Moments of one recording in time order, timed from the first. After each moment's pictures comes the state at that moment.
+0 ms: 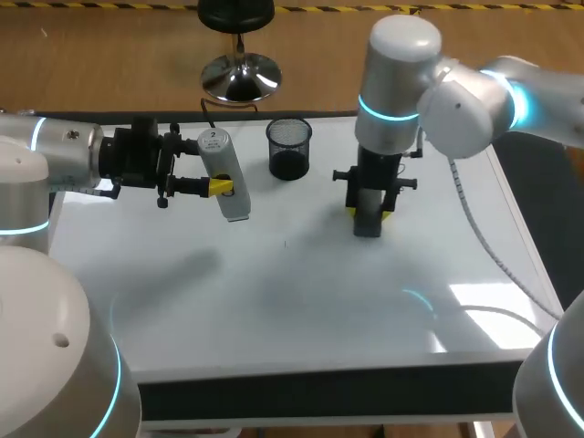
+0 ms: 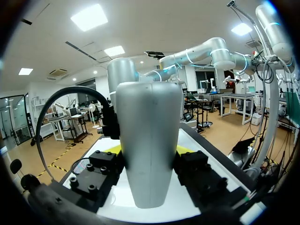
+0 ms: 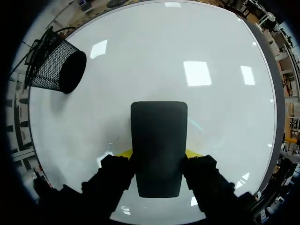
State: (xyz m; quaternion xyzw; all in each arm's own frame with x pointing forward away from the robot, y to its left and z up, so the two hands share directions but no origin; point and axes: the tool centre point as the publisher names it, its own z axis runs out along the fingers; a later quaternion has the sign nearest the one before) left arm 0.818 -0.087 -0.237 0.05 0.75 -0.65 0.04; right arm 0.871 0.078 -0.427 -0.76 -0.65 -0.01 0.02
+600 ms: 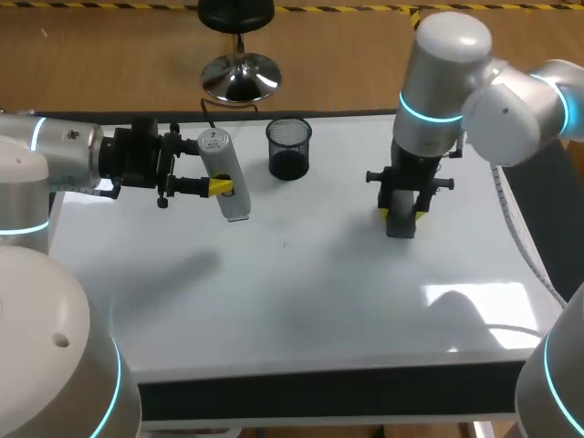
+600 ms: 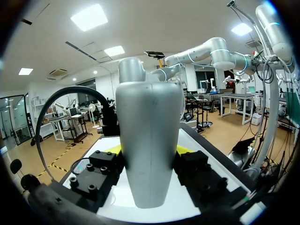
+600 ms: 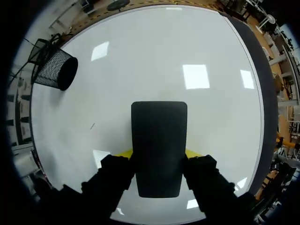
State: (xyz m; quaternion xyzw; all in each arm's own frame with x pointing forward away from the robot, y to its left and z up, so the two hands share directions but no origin) left arm 0.818 -0.087 -0.237 0.05 0.75 -0.65 0.04; right arm 0.852 0.024 -0.406 -0.74 -0.67 -0.02 0.01
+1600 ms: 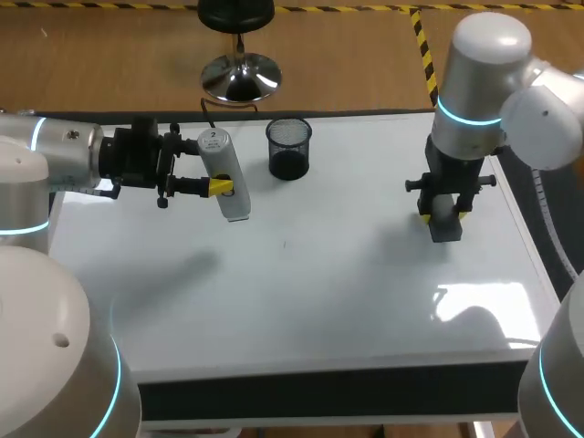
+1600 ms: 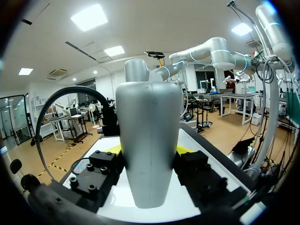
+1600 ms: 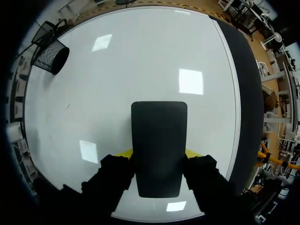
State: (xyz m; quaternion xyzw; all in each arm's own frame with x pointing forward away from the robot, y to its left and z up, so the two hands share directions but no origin) left arm 0.818 -0.087 -0.237 0.05 0.75 -0.65 0.04; right arm 0.837 -0.049 -0.399 -0.70 -0.72 0.01 -0.02
